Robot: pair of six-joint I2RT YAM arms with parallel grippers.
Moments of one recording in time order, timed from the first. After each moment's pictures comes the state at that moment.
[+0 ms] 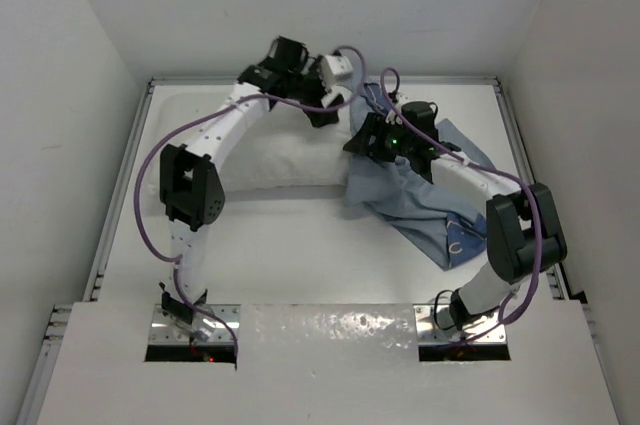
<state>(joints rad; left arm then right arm) -0.44 2.11 2.05 -0.68 0.57 0.58 0.31 1.62 0.99 0.08 -0.40 0.54</state>
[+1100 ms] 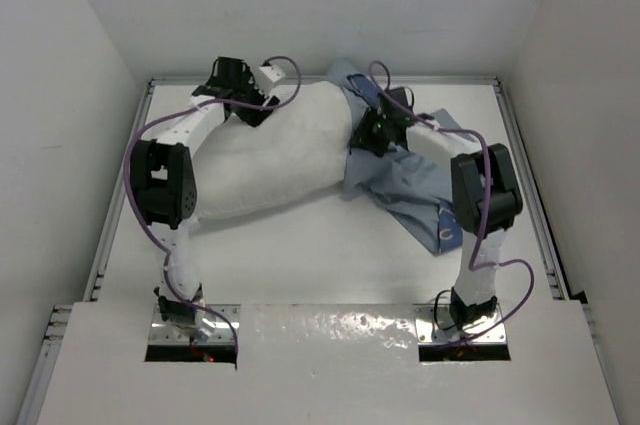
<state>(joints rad) -0.15 2.06 1.72 -0.44 0.25 0.57 0.32 1.96 1.32 -0.23 -0.19 0.70</state>
